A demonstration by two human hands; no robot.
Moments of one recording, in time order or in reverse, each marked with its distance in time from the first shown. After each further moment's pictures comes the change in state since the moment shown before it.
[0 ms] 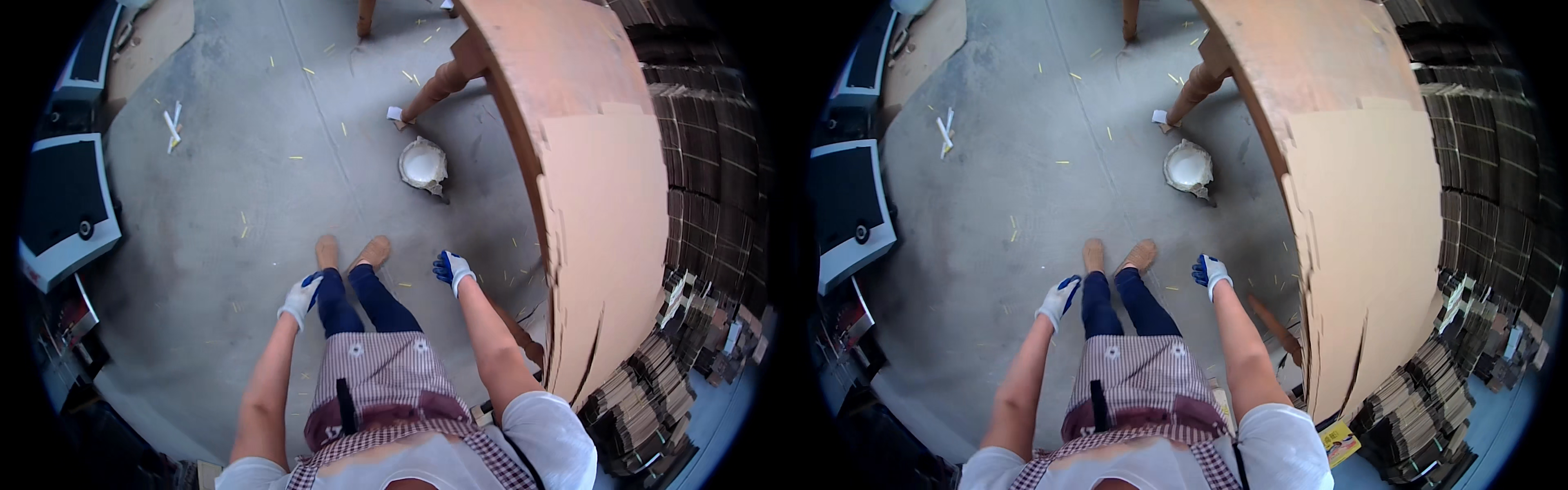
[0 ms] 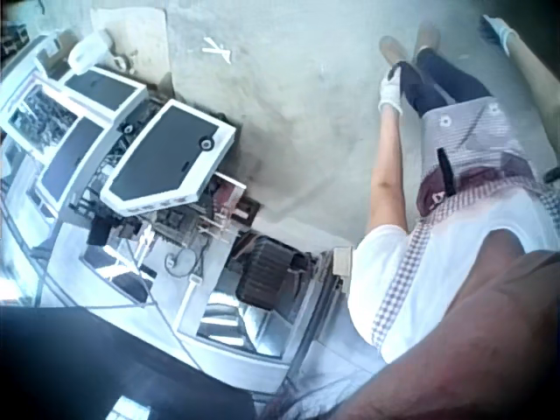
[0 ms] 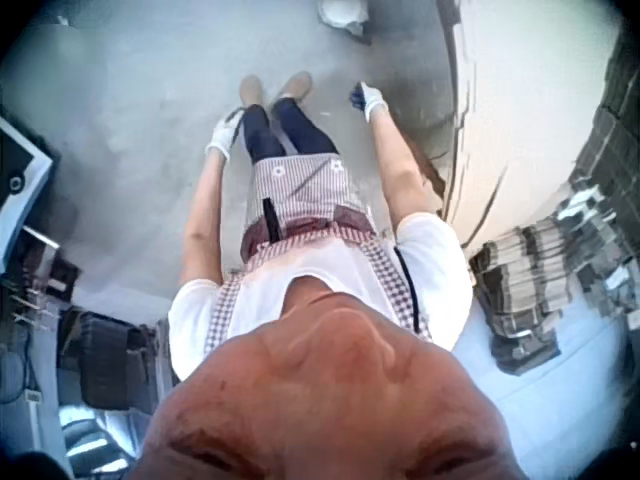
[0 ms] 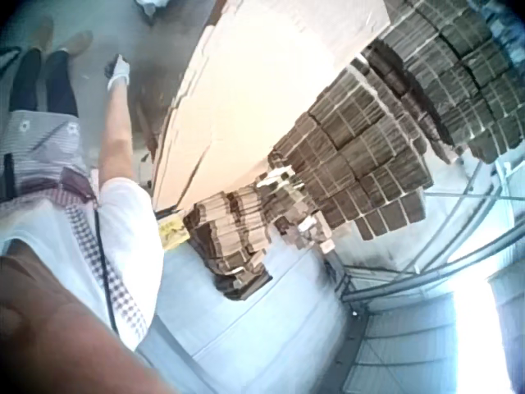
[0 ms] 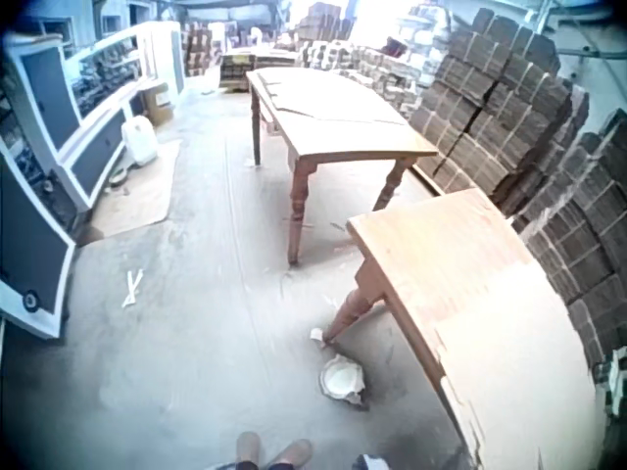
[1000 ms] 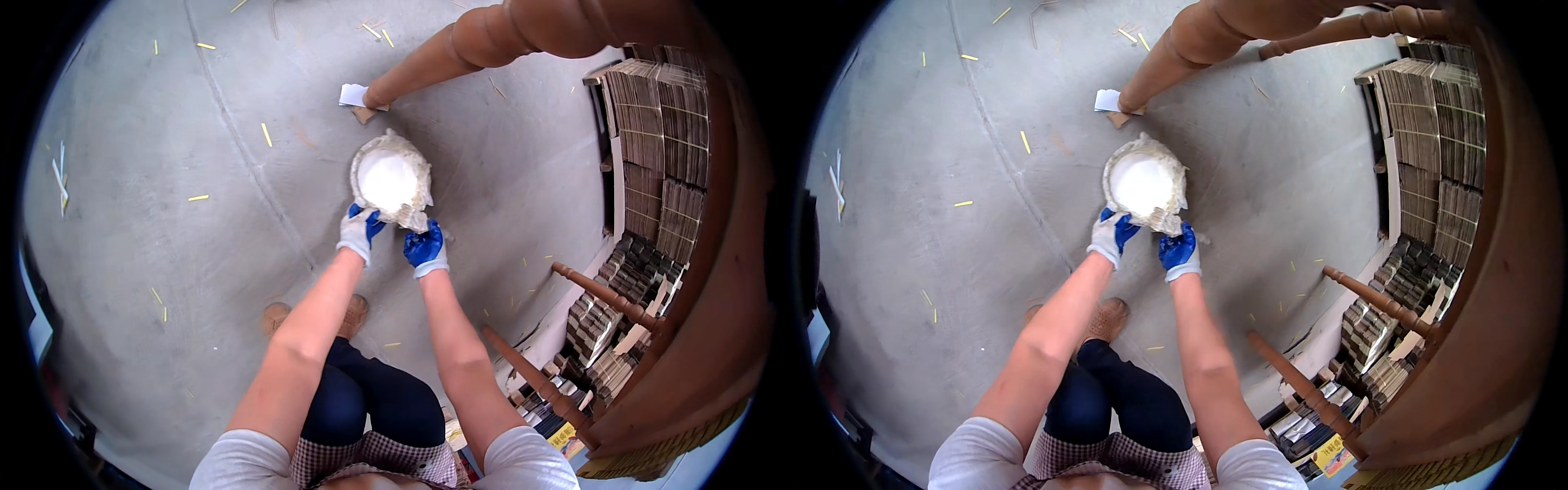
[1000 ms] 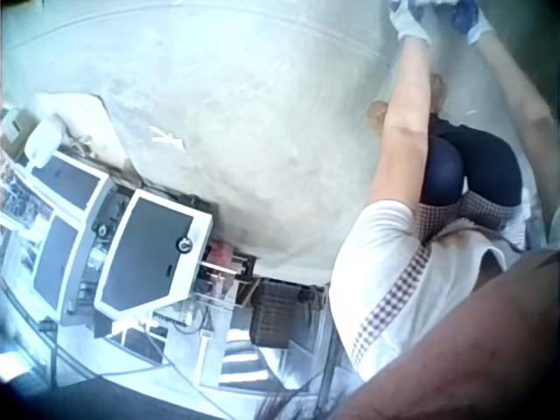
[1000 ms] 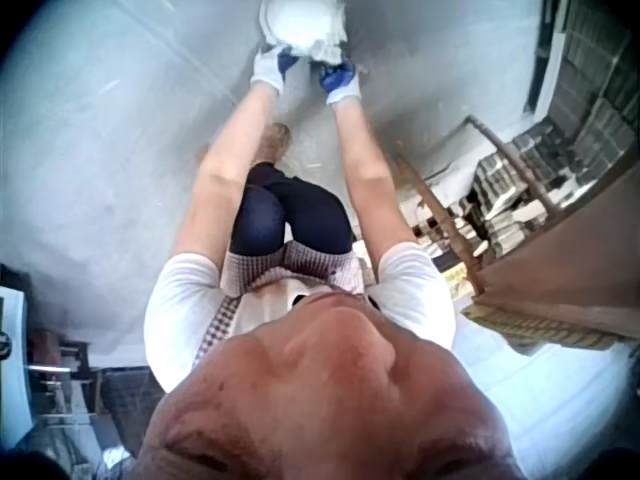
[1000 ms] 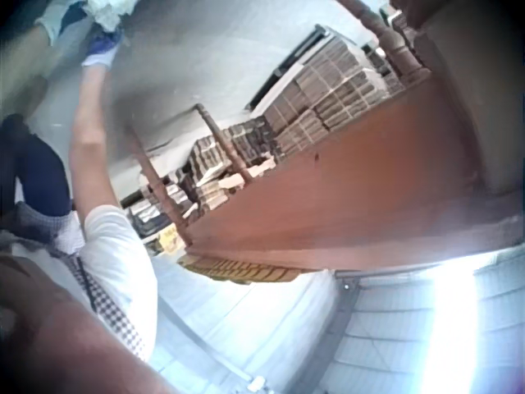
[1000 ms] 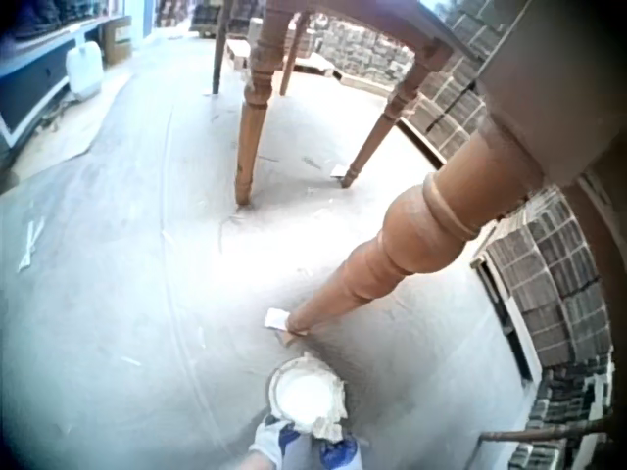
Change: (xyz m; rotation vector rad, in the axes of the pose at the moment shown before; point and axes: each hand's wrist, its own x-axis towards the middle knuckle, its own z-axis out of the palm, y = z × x) left_hand 0.401 0.136 0.289 -1.098 -0.271 -0.044; right_hand 0.315 -0.090 0.042 1.050 -0.164 -0.302
